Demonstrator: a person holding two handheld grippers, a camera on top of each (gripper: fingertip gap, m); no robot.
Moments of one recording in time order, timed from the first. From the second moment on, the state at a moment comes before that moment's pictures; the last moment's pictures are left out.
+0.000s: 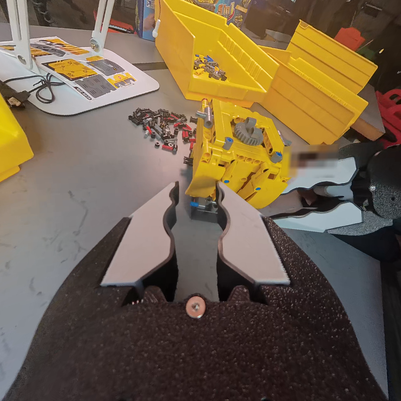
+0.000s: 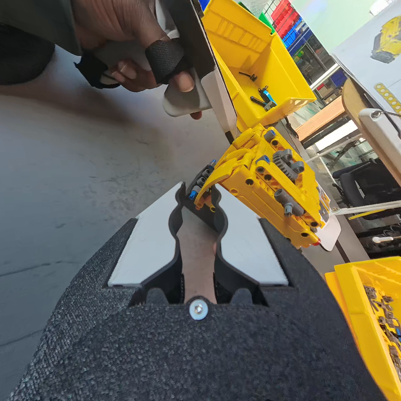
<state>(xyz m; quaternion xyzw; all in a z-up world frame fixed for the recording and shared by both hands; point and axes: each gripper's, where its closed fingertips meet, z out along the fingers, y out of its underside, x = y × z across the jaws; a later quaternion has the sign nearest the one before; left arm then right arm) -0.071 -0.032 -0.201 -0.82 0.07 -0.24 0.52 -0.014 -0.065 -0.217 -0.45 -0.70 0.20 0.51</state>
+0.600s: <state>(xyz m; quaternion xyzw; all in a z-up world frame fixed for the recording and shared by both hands) -0.063 -0.045 -0.180 -0.79 0.15 -0.22 0.55 -0.023 -0.004 -0.171 -0.28 -0.93 0.09 0.24</state>
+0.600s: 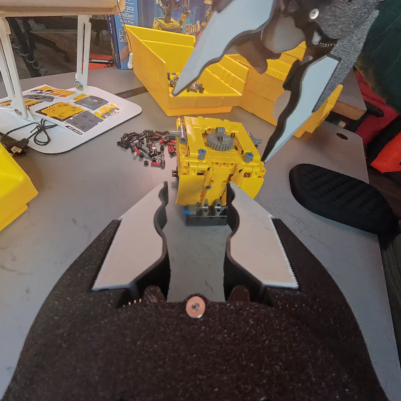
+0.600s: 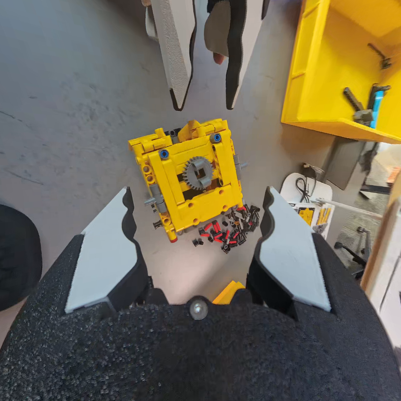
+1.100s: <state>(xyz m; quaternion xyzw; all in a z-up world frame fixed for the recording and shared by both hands) -0.045 -0.062 -0.152 -0.75 0.20 -0.23 0.58 -0.007 -0.026 -0.194 -0.62 -0.76 0.13 0.14</state>
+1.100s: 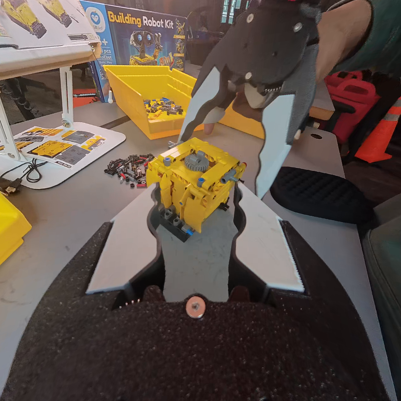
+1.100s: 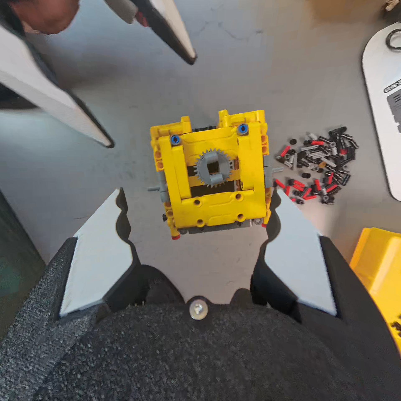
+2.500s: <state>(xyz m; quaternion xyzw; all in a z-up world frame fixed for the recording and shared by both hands) -0.080 -0.060 -0.161 -0.75 0.18 -0.24 0.59 -0.027 -0.019 -0.209 -0.51 -0.66 0.38 0.40</state>
